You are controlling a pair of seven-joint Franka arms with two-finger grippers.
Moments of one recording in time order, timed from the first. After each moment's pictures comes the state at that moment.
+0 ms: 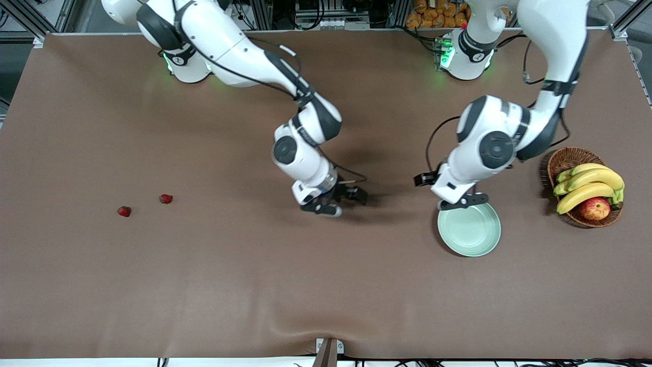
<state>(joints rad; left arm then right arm) -0.12 0.35 -0.29 -1.95 0.00 2.15 -0.64 0.68 0.86 0.07 -1.42 0.53 2.62 0.60</state>
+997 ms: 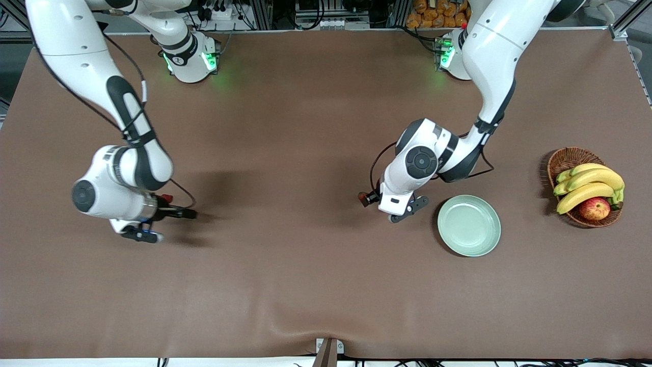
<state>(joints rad) -0.31 0.64 -0.29 -1.77 0.00 2.39 -1.08 0.10 0.56 -0.12 -1.91 0.31 2.29 -0.06</state>
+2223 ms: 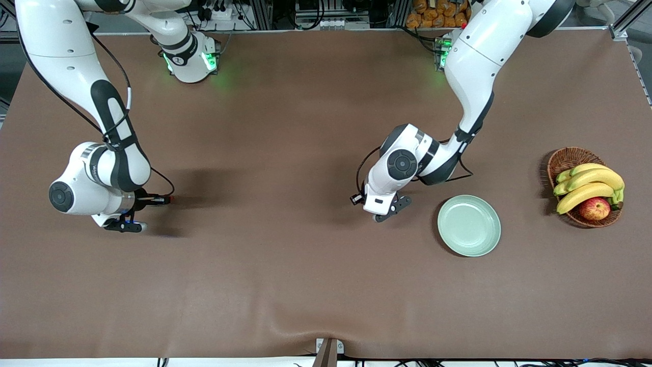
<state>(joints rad) -0.36 0.72 -0.29 -1.71 0.00 2.44 -1.13 0.11 0.55 -0.21 -1.92 0.27 2.16 -0.18</state>
